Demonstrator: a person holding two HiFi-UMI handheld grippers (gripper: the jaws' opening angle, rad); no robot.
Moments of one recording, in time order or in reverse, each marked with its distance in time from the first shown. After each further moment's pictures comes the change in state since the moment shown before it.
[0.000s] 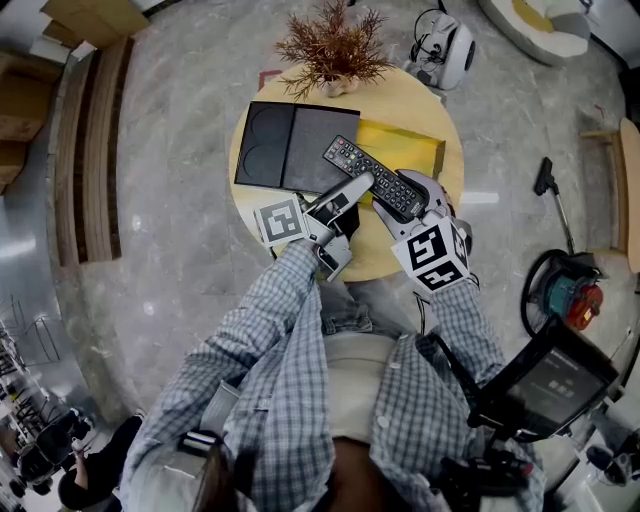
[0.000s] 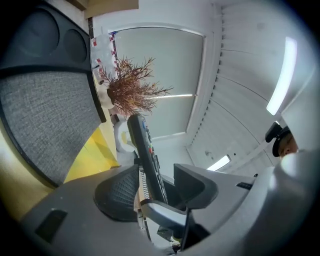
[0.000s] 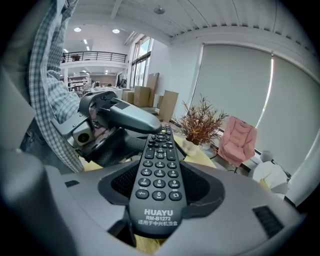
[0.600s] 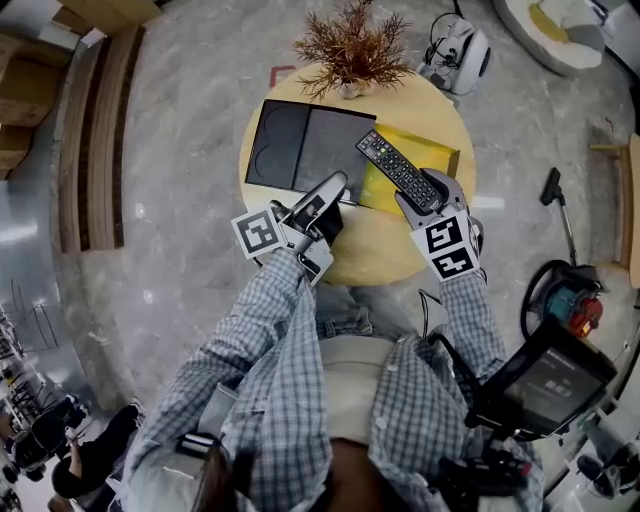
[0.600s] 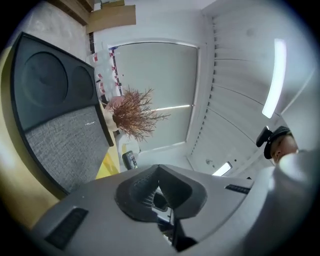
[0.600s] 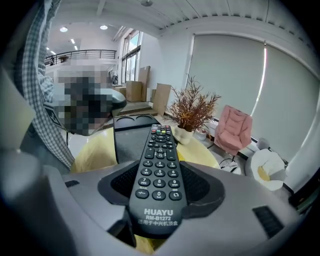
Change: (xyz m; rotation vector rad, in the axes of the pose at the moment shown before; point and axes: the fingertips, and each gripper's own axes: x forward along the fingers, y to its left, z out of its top) left arm -0.059 -0.016 0.042 0.038 -0.130 0.017; right arm 0.011 -0.025 -0.018 0.077 0.069 -0.041
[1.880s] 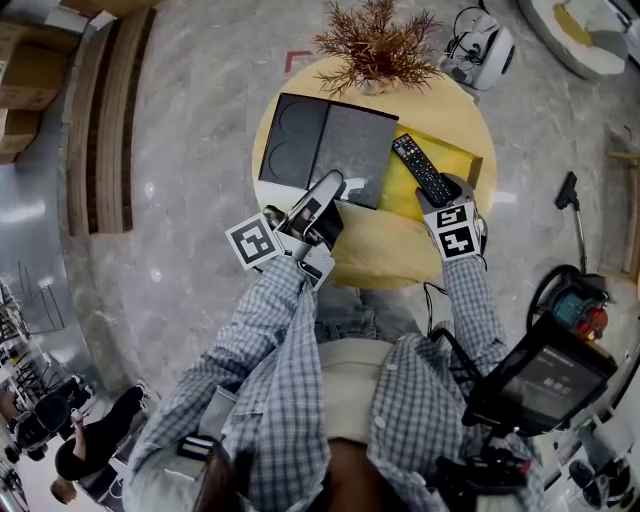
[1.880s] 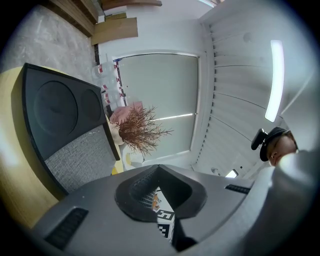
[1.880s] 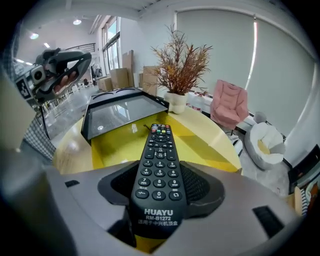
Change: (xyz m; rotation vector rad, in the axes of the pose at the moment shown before) left arm -0.016 0.019 0.038 0.007 -0.112 0.046; right arm 0.085 -0.024 -0.084 0.170 0.187 -0.019
